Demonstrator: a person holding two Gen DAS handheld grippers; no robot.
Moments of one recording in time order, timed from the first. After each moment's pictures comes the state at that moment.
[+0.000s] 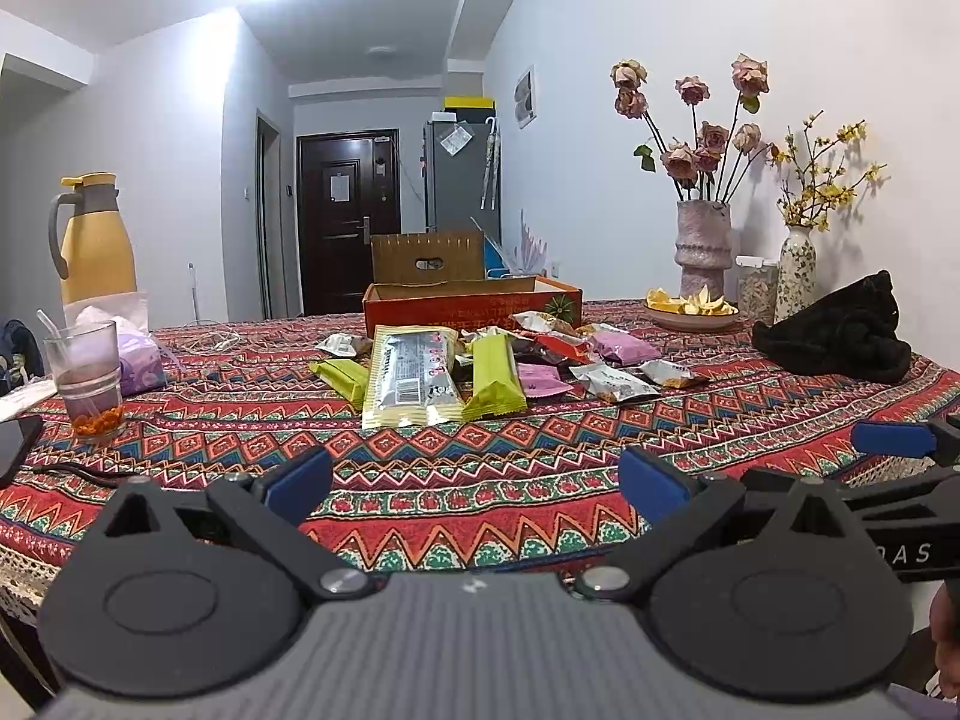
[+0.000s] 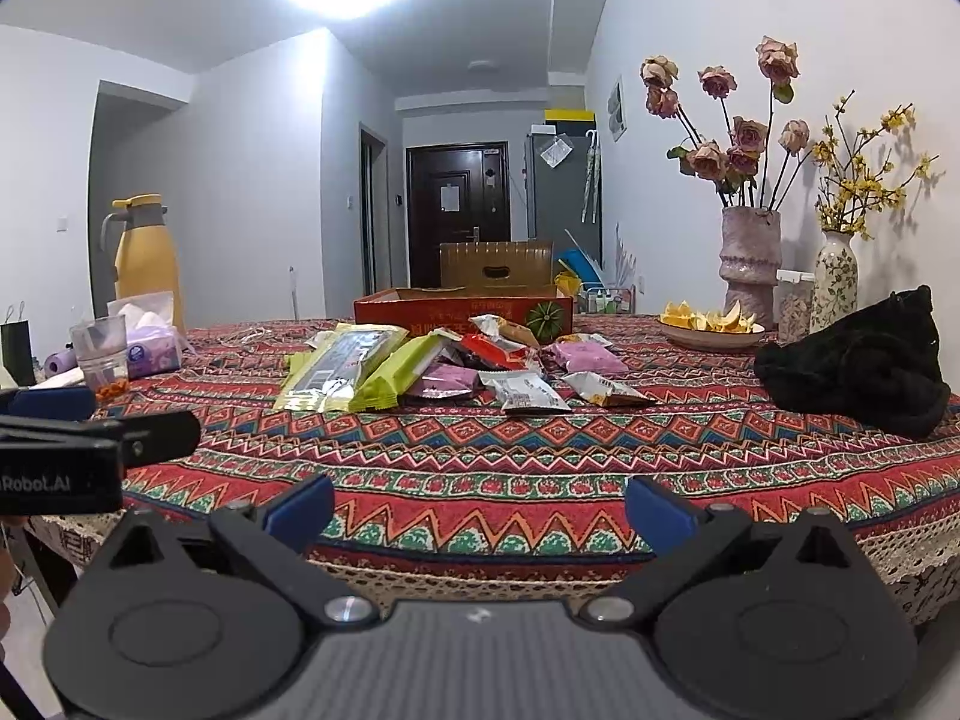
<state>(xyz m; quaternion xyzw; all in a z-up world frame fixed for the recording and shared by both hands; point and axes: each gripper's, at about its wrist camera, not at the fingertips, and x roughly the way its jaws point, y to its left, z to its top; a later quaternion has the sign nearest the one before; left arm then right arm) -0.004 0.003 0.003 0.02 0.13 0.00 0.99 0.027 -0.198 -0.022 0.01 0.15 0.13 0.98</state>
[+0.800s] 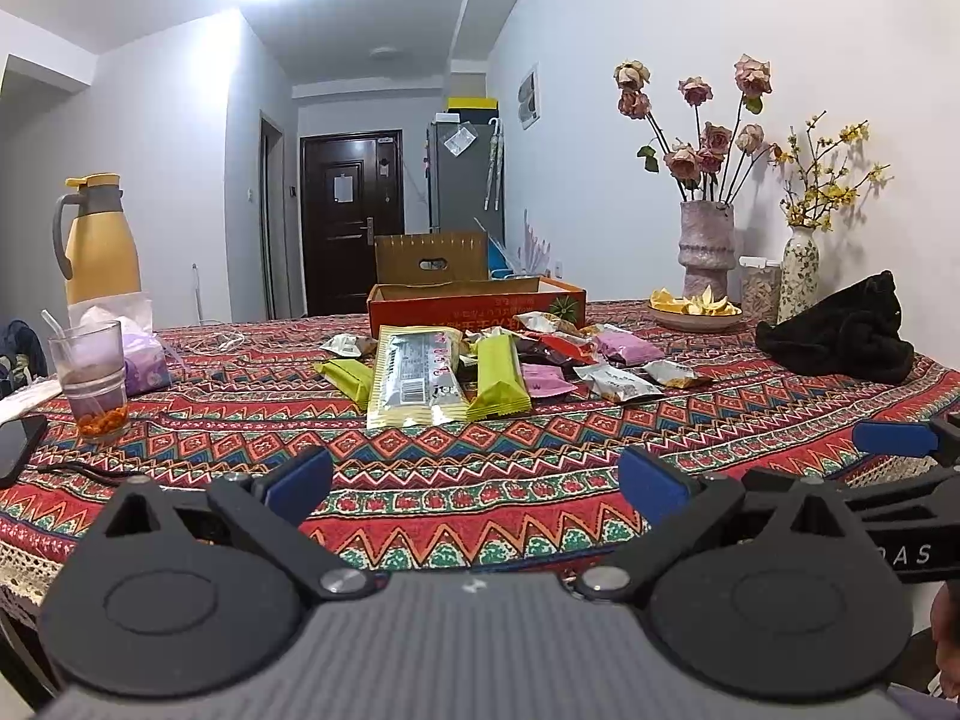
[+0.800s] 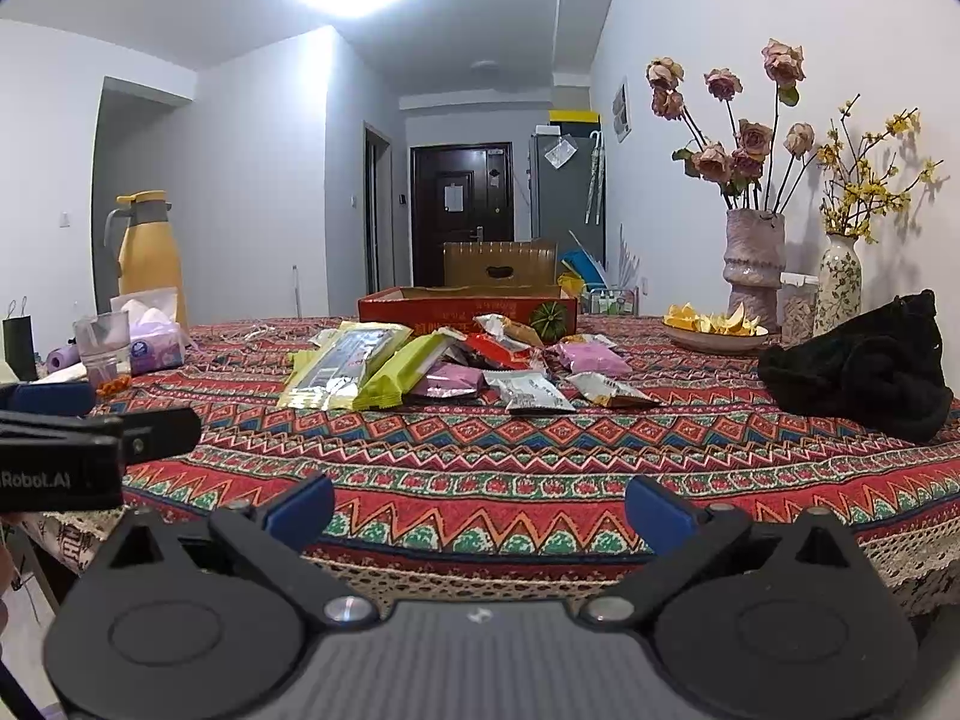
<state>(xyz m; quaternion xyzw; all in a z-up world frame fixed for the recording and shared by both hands) -0.005 0.003 0.002 0.02 0.13 0.00 0.99 0.026 -0.197 -0.022 0.01 0.14 0.13 0.98</state>
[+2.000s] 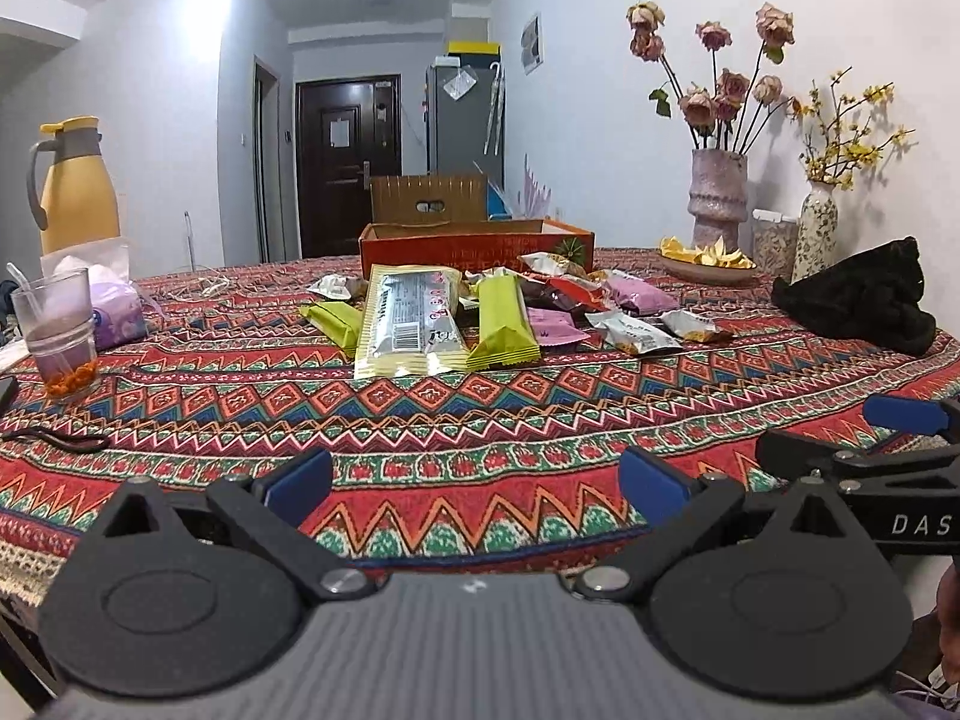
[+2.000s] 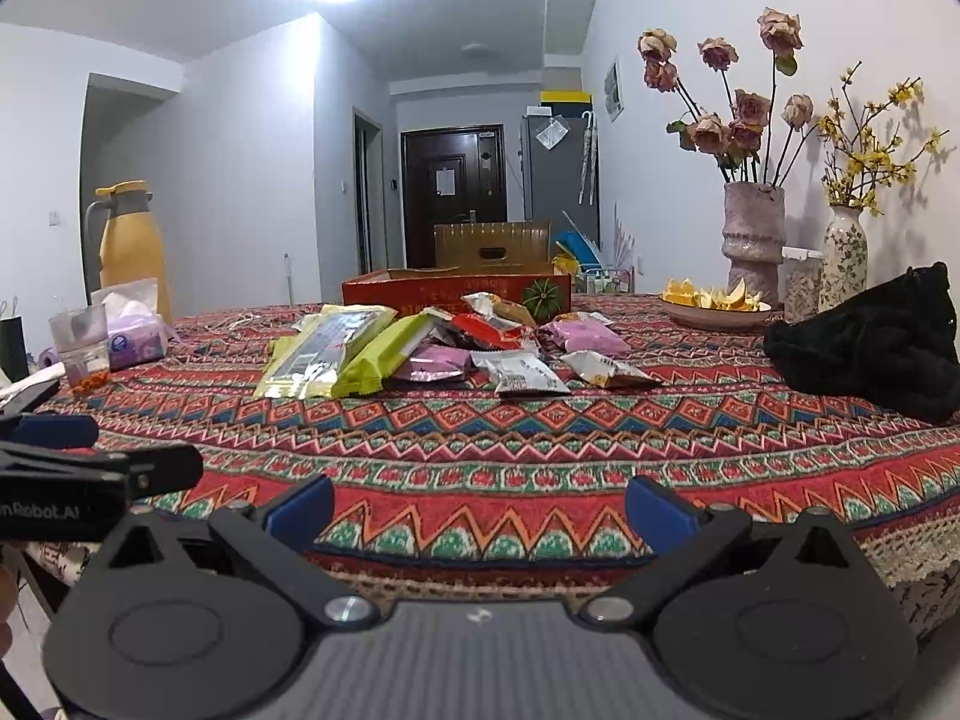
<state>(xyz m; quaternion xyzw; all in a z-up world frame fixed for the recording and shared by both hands) 0.043 0.011 -0.013 0.01 0.19 0.00 0.98 0.063 -0.196 -0.031 0.01 0.16 0.13 0.98</state>
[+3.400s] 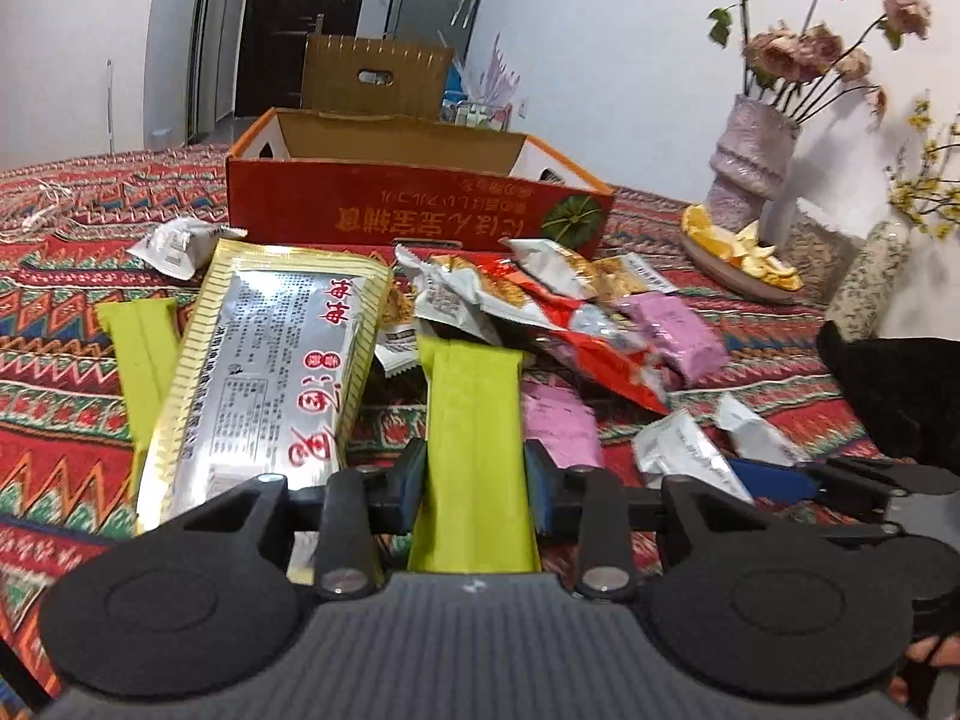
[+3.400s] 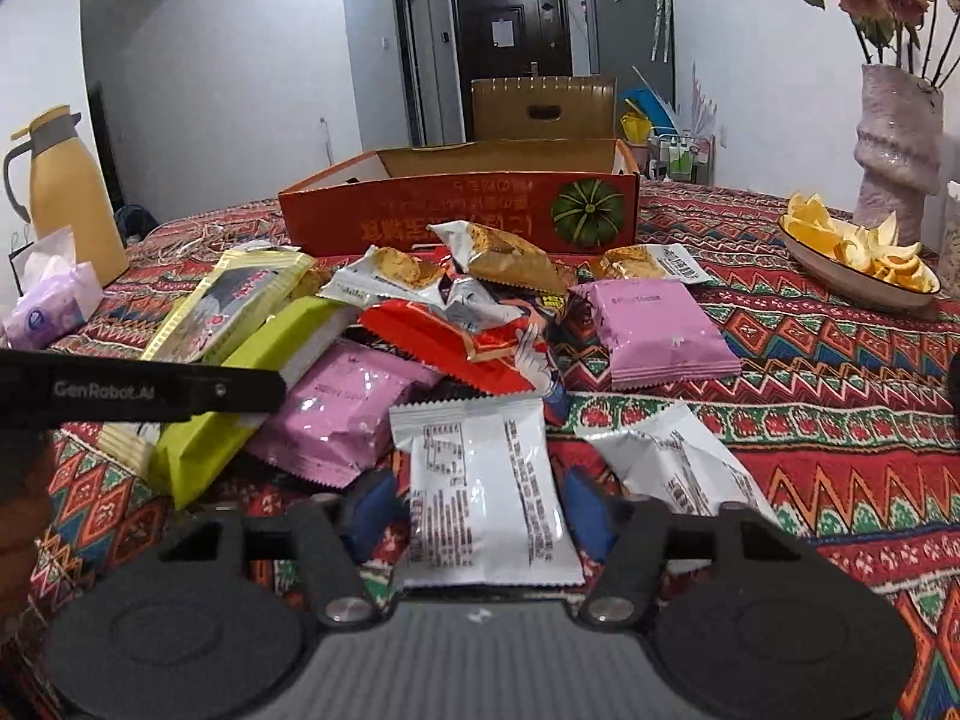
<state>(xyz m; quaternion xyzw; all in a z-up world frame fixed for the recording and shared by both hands) 0.295 0.026 0.003 -0.08 0.33 -0.07 0.94 0.318 -0.184 -0.024 -0.01 0.32 0.20 0.93</state>
